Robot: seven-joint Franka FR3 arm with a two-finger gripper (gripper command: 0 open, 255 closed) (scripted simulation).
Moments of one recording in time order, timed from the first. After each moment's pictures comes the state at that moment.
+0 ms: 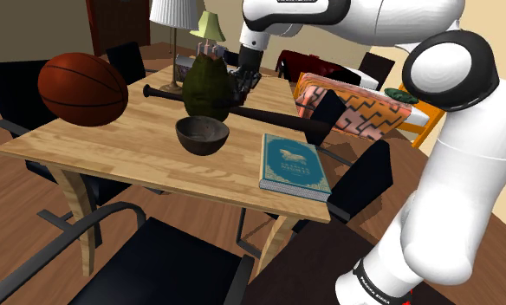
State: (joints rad) arm 0.10 0.22 -0.16 -1.52 0.06 1.77 -0.02
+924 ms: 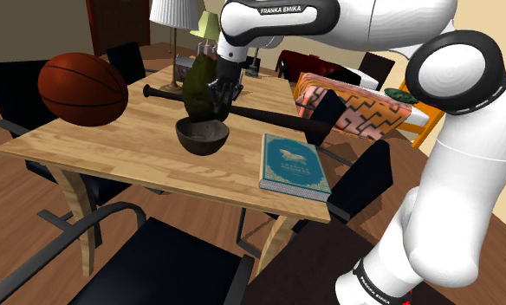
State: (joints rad) arm 0.19 0.23 -0.11 -1.60 0.05 1.86 0.12
